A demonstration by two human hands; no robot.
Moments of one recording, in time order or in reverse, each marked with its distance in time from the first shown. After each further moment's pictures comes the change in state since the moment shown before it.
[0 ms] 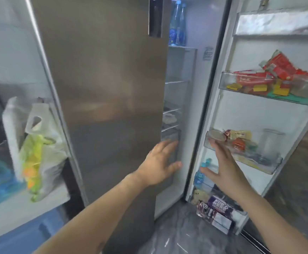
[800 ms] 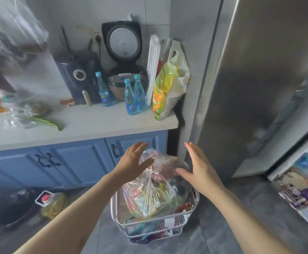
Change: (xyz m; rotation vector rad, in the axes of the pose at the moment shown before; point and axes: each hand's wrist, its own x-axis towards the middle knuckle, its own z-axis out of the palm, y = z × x) left_hand -0.462 -0.116 -0.125 0.200 0.067 -0.834; right_hand -0.198 -0.287 0.245 0.306 -0.517 -0.344
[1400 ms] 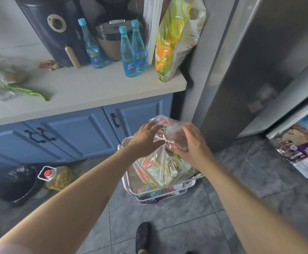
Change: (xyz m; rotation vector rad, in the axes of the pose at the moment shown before) left_hand 0.026 -0.059 0.047 0.073 -0.227 0.083; right_hand 0.019 0.008 0.120 -0.206 -0.075 0.178
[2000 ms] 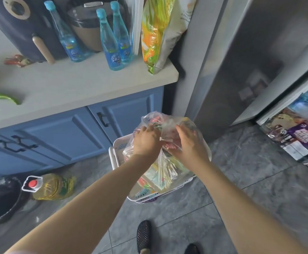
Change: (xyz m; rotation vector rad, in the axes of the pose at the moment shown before) left_hand 0.038 0.005 0.044 0.183 0.237 -0.055; right_hand 0.012 -0.002 0.030 -0.058 0.050 0.085
